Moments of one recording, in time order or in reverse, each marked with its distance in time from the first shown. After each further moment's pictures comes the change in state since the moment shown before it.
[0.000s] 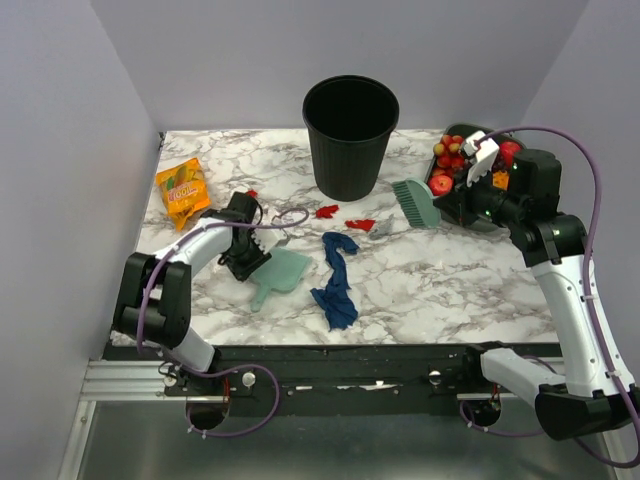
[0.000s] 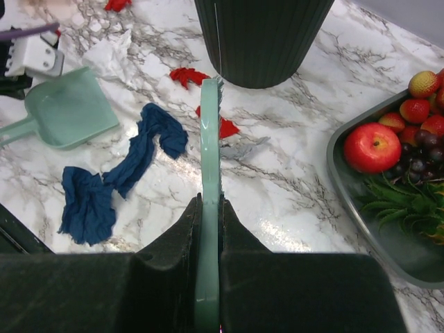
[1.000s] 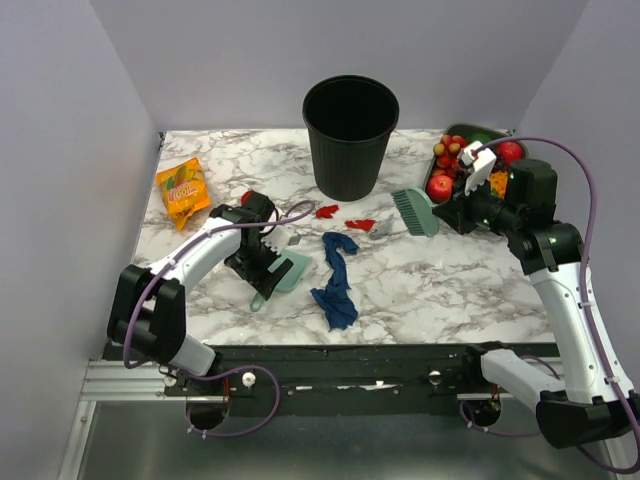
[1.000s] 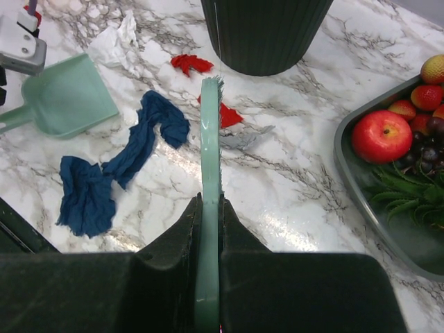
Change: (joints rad) left arm -0.117 -0.070 0.113 -0.207 0.081 -0.341; right arm 0.000 -0.043 -0.079 0.018 0.000 -0.001
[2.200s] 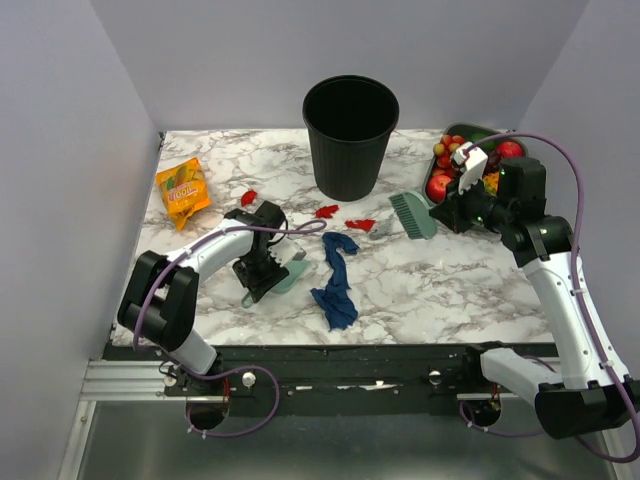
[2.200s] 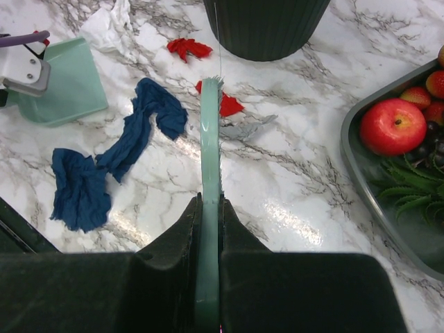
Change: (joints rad) left arm -0.064 0.109 -0.029 -0.008 -0.102 0.099; right arm 0.000 0.050 -0.018 0.008 0.001 -0.016
